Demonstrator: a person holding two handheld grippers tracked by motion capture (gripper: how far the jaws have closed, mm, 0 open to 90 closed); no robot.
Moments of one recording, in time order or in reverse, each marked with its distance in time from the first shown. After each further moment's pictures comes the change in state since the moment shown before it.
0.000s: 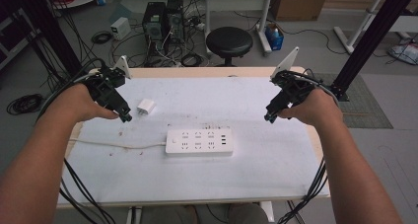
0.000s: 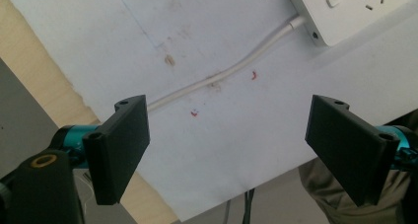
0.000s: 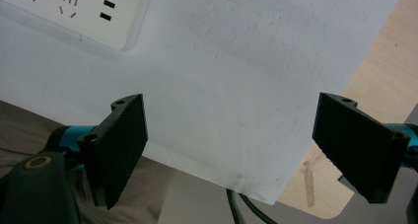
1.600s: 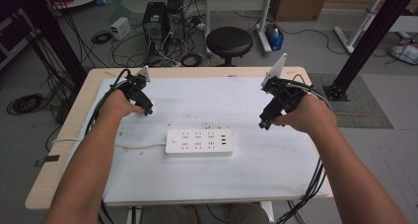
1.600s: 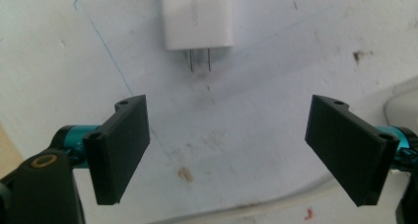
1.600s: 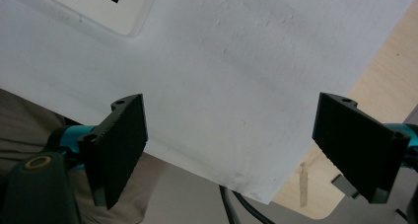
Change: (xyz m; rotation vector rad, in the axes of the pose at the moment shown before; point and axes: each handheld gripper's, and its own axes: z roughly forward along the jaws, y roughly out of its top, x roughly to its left) left arm 0.037 0.079 0.134 -0.009 0.017 -0.112; right arm 0.024 -0.002 0.009 0.020 -0.048 -0.086
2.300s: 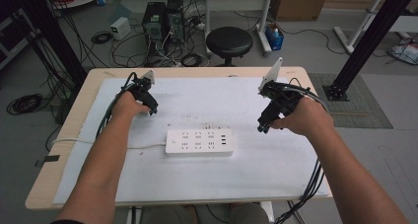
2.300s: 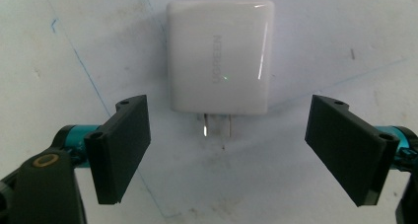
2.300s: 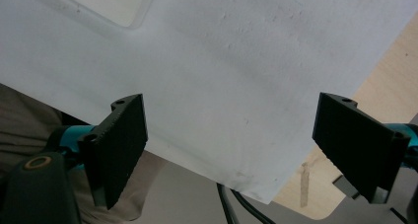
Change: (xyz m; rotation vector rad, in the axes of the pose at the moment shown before) left arm 0.009 0.027 0.050 0.029 0.020 -0.066; right arm 0.005 -0.001 0.007 0.022 -0.003 -0.017
